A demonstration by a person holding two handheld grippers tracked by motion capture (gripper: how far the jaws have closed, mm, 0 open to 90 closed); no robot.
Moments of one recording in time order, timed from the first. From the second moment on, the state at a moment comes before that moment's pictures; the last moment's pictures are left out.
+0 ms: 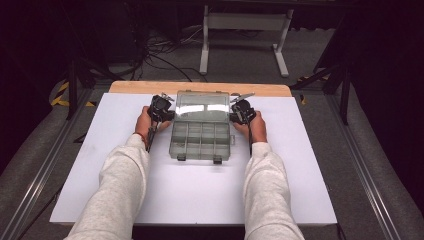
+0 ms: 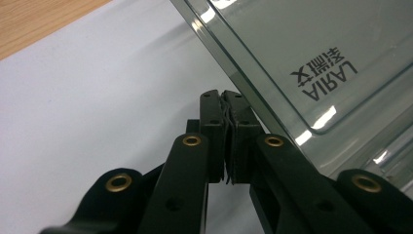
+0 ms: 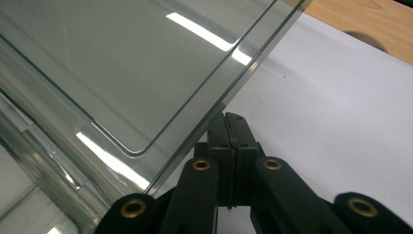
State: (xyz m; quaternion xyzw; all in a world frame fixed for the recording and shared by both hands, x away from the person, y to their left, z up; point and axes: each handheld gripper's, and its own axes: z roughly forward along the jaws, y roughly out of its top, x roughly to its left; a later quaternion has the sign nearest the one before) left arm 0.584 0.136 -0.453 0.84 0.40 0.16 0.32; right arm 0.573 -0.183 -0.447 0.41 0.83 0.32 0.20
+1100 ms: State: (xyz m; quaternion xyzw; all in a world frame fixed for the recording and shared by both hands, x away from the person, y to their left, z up) left arm 0.582 0.151 -0.421 0.83 0.37 0.19 0.37; right arm 0.567 -0.183 -0.424 0.38 0.81 0.38 0.23
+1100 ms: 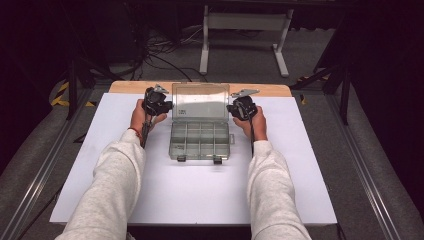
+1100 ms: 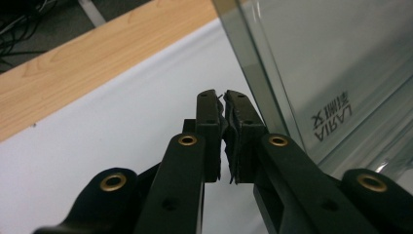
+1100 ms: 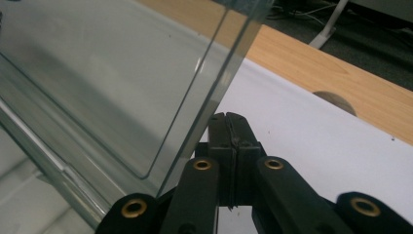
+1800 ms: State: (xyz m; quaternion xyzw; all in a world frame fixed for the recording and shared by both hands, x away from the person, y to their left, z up) left arm 0.571 0.156 -0.400 0.82 0.35 0.18 0.42; right arm 0.559 -0.181 -0.401 0.36 0.79 0.43 0.24
